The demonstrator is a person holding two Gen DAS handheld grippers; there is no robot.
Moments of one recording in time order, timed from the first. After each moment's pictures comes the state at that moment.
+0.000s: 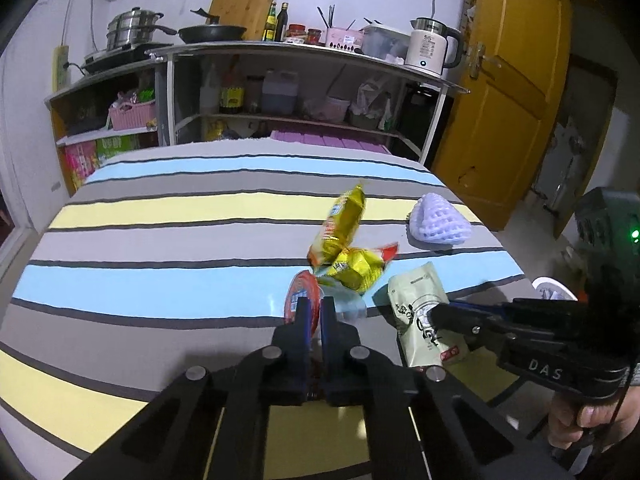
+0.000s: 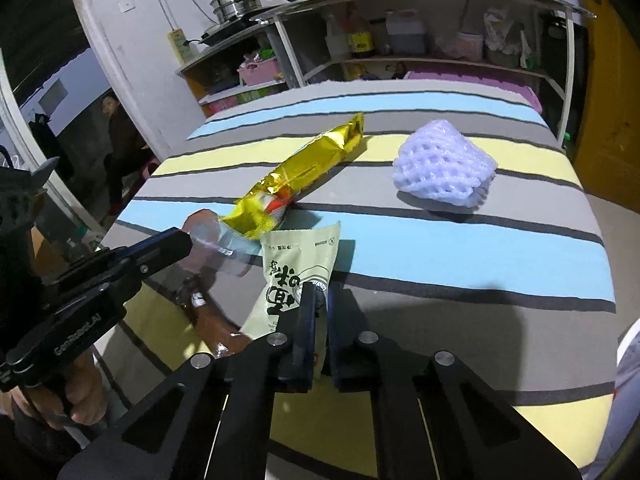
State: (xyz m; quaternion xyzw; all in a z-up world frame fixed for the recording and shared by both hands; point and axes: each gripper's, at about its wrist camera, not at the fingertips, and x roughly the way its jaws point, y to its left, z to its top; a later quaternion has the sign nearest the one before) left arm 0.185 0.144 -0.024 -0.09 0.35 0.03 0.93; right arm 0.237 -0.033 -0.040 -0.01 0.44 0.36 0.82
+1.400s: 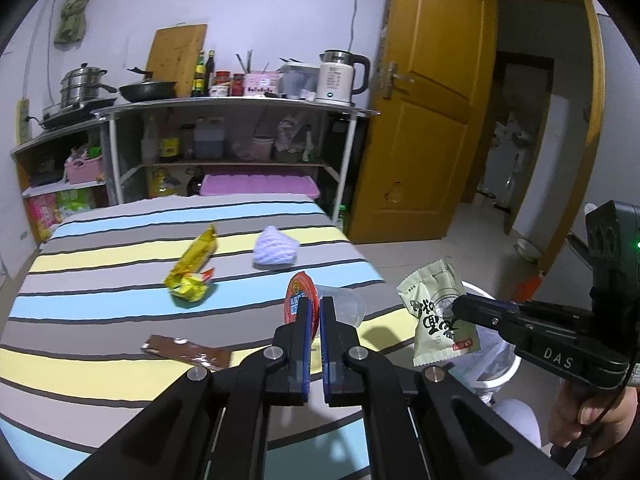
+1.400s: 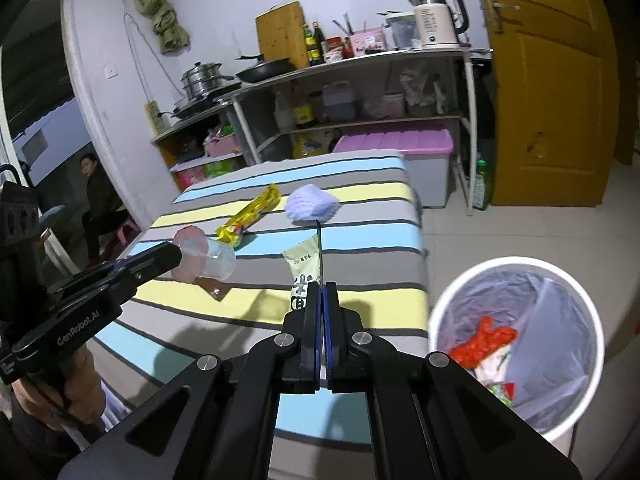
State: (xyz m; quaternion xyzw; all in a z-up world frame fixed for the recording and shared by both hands) left arm 0.116 0.006 0.053 -0.06 0.29 -0.06 0.95; right arm 0.146 -0.195 0.037 0.04 0.35 0.28 0.89
